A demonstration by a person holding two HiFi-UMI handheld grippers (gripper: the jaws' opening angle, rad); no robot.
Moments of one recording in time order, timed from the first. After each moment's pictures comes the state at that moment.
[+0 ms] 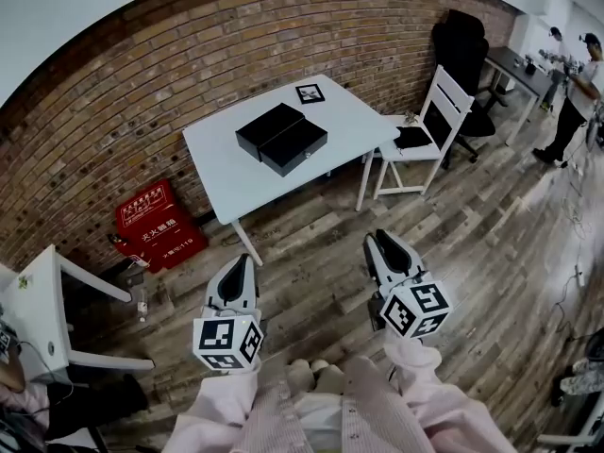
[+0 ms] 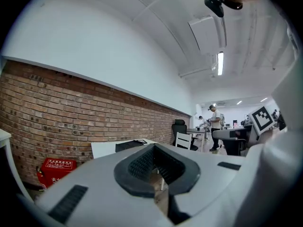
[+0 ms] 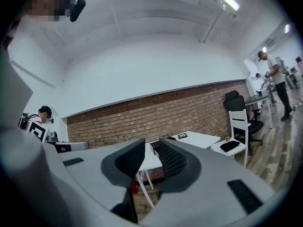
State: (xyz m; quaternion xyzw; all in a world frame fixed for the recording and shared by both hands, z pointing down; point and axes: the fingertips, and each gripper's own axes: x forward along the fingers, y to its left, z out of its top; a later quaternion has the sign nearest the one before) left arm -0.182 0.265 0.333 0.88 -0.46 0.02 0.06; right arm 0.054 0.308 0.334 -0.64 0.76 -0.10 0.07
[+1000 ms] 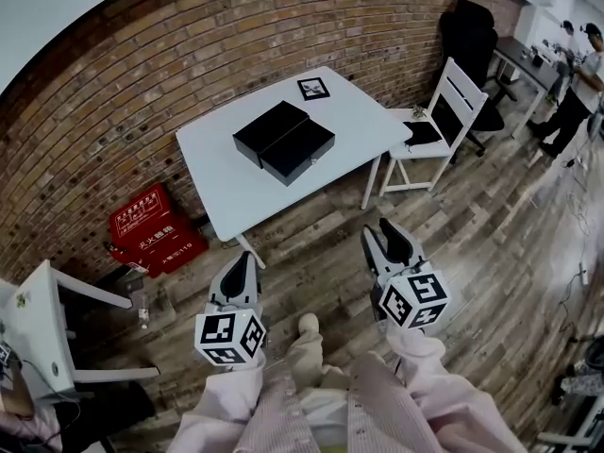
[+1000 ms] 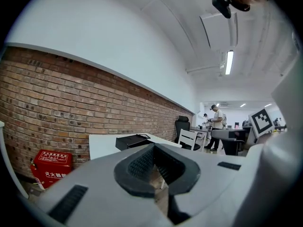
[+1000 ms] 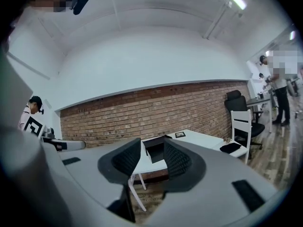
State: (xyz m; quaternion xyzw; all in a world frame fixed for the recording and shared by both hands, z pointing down) left arm -0.170 0.166 0.368 0.88 -0.47 0.03 0.10; right arm 0.068 0.203 0.357 -0.65 0.75 -0.10 0.04
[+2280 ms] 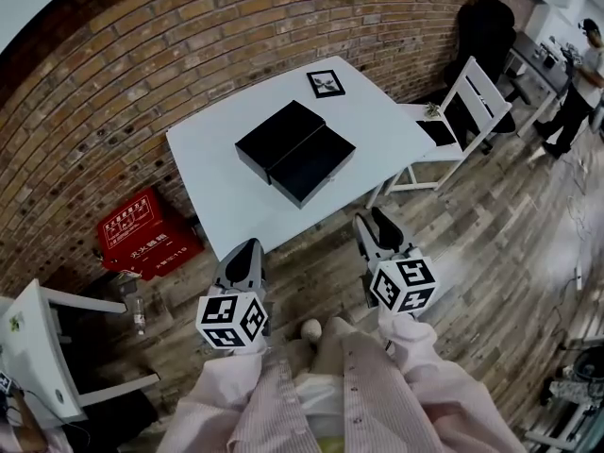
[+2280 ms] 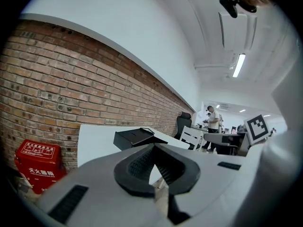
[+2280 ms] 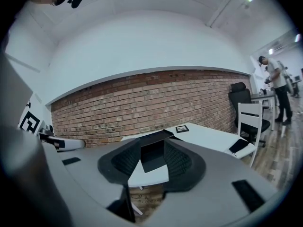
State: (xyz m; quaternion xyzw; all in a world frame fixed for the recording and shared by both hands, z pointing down) left arm -0.159 0.008 0.413 0.88 -0.44 0.05 0.17; right arm 0.059 0.034 0.404 -0.65 0.75 -0.13 0.00
